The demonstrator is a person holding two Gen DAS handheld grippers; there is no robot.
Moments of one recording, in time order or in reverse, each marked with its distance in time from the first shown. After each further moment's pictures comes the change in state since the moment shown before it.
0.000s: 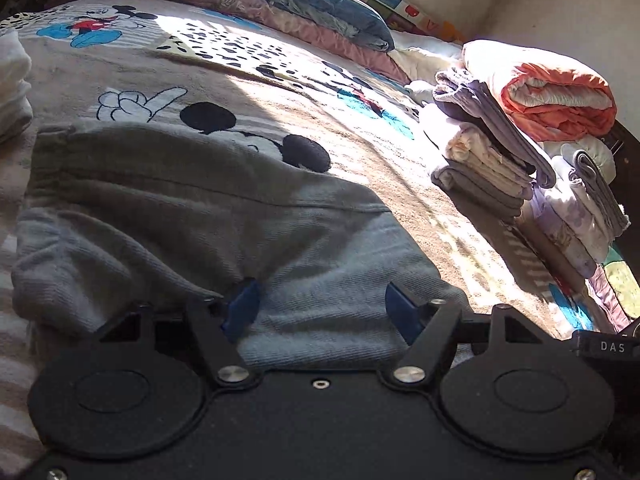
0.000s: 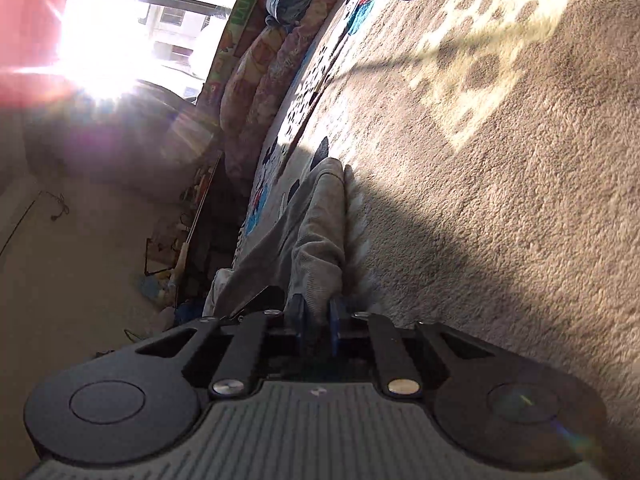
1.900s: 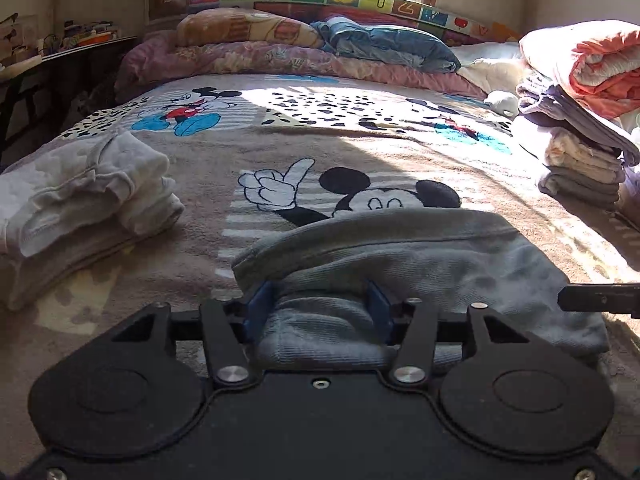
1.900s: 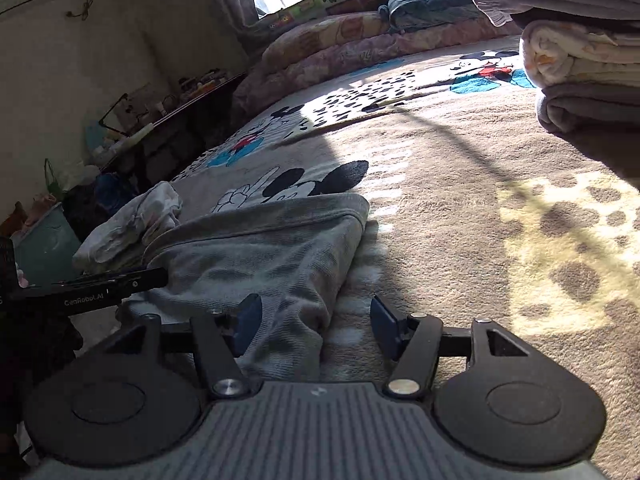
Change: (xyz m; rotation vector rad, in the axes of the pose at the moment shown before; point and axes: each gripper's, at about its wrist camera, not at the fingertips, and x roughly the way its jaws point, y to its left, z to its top) left arm -0.059 0.040 0.009 0.156 -0.200 0.320; right arm 0.046 0.052 0.014 -0.607 0.081 -0.200
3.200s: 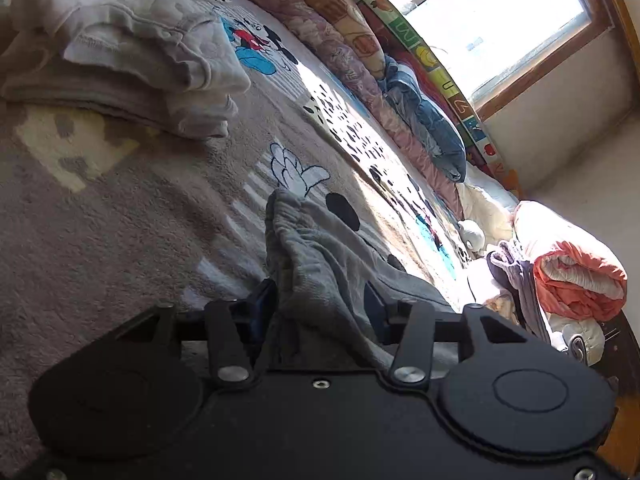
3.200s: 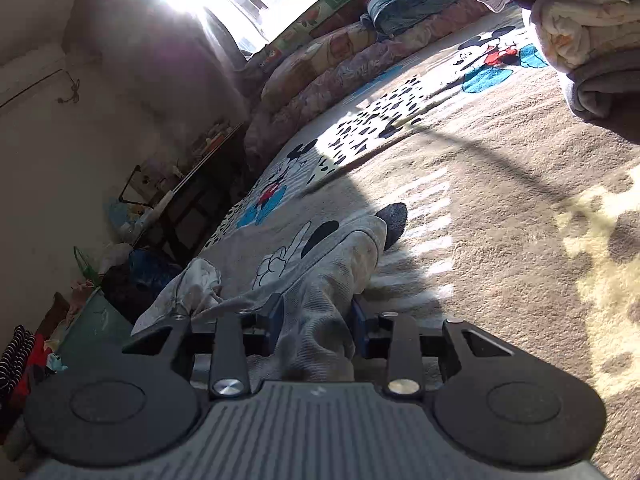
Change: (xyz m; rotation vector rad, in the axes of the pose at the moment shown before) left arm -0.001 0.068 -0.012 -0.643 0.056 -0.220; right arm 0.031 -0.006 0.041 0.204 -0.036 0.097
